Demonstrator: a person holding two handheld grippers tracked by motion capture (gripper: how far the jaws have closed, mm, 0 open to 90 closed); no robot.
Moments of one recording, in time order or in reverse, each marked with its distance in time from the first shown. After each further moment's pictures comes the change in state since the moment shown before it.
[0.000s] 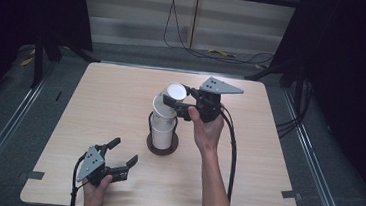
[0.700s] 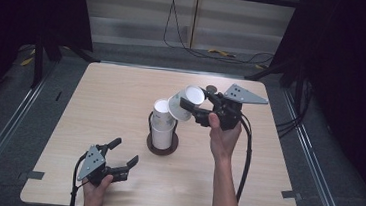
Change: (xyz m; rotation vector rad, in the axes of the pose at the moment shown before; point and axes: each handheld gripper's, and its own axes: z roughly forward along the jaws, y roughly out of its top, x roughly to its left) left arm 0.001 0.001 0.001 0.016 -0.015 -0.003; right arm -0.002 -0.001 -0.050 -0.070 -0.014 0.011
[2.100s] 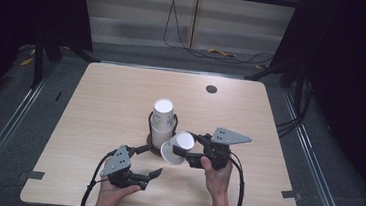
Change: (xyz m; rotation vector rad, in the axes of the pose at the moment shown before) left arm -0.041 0.023 0.037 0.111 -0.298 0.053; right arm 0.026 -0.102 -0.014 0.142 0.130 0.044
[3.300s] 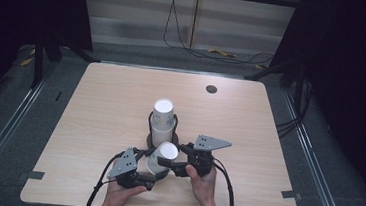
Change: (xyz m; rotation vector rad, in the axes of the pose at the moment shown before) left arm -0.003 -0.014 0.018 -0.044 -0.056 0.010; right arm 0.011 -0.028 0.034 0.041 0.115 0.053
